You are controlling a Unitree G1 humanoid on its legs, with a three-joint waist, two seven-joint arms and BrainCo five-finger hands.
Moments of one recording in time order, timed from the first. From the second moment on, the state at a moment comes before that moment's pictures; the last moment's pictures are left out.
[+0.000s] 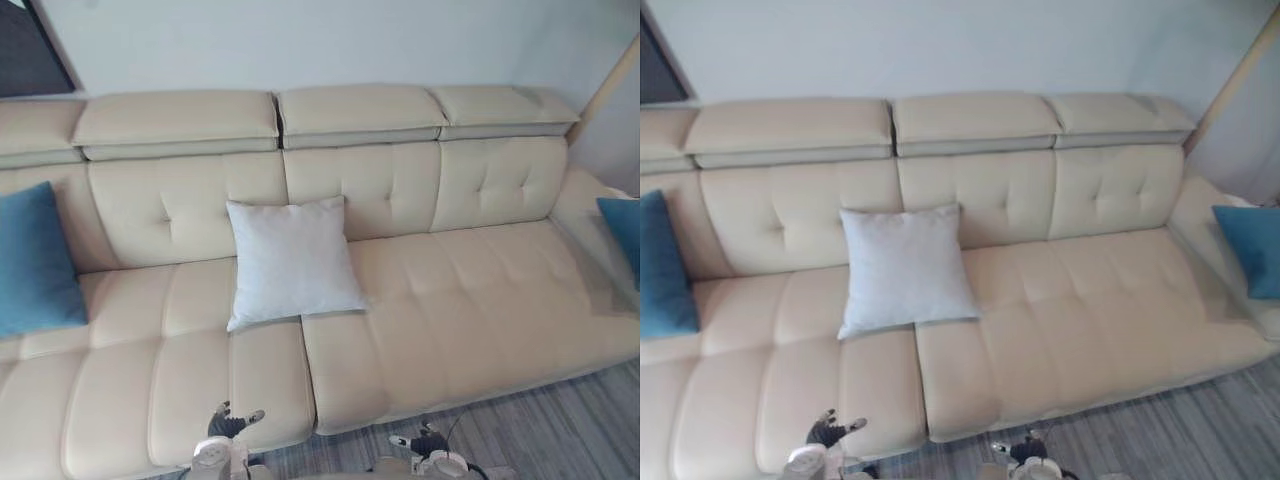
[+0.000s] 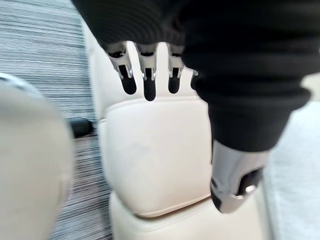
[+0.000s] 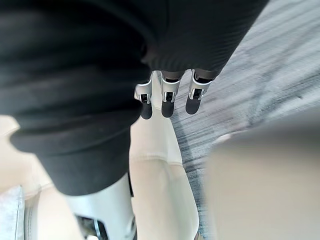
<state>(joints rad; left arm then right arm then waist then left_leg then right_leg) 0.05 0.05 0.12 0.99 0.03 -0.05 0.13 0.00 -0.05 -0.18 1.00 -0.12 0.02 -0.14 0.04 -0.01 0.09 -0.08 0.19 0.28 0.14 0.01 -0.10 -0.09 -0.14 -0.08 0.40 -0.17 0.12</state>
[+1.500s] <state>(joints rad) 0.05 -0.02 0.30 1.01 0.06 -0.03 0.11 0.02 -0.03 -0.29 1.00 -0.11 0.03 -0.15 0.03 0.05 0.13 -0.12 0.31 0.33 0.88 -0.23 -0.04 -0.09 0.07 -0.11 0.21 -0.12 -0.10</state>
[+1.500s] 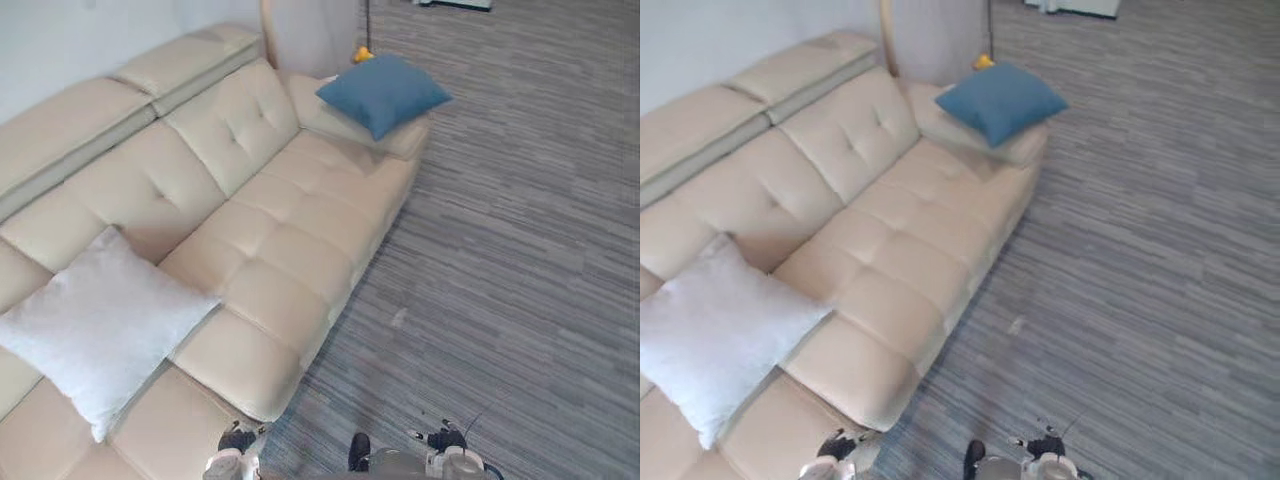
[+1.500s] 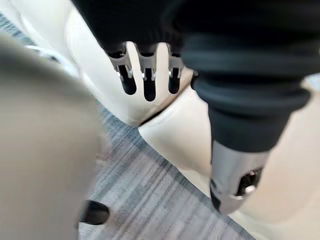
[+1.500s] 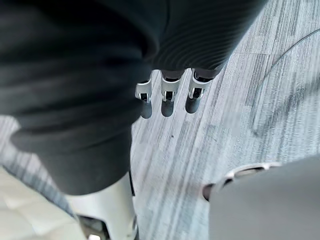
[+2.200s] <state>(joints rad) 0.03 0.00 0.20 1.01 0.03 -0.01 0.11 0.01 -0.03 -0.27 0.96 -0.12 0.03 -0.15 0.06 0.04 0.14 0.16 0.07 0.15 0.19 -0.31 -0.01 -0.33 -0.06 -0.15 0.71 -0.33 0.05</state>
